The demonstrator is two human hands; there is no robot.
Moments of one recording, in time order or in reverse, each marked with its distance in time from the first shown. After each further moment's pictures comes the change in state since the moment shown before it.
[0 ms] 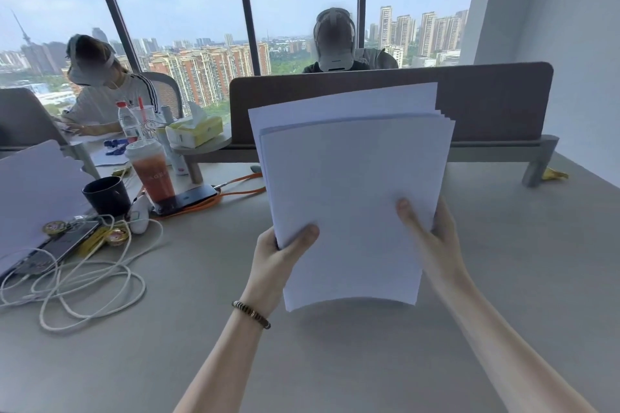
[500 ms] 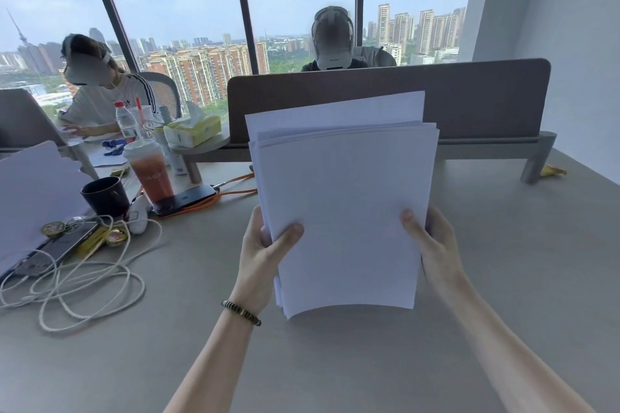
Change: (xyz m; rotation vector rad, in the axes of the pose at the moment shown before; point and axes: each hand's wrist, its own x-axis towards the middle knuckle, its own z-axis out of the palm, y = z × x) left_hand 0.000 0.007 -0.011 -0.143 -0.037 0.096; right_hand -0.008 0.009 -0.010 0.012 -0.033 0.085
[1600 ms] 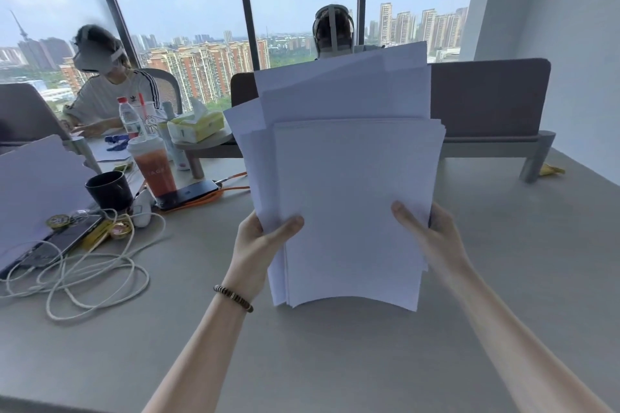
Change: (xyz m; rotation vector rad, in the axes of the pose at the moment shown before) left_hand 0.003 0.010 -0.010 0.134 0.058 -0.068; right_hand 0.001 -0.014 0.000 -0.141 -0.030 0.091
